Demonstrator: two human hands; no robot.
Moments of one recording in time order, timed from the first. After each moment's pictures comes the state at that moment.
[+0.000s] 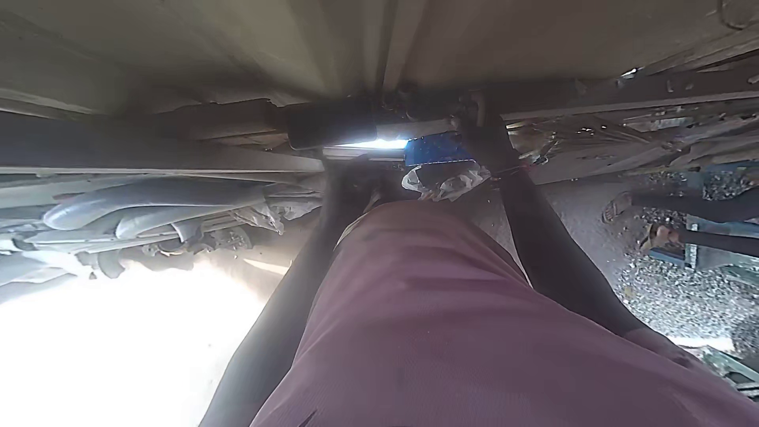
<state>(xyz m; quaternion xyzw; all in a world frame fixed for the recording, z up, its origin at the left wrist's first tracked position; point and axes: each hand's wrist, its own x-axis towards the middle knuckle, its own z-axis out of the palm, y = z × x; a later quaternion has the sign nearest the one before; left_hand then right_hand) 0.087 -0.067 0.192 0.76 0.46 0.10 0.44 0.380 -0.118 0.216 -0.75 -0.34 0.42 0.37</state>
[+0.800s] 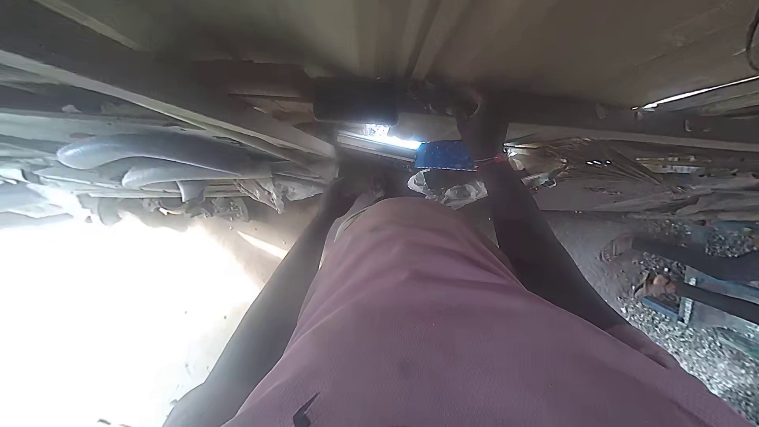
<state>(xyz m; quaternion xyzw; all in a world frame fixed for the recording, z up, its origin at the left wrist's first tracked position) 0.001 -0.098 0.076 0.70 0.56 -0.07 0.44 0.365 -0.085 0.181 -0.80 -0.52 0.15 0.26</state>
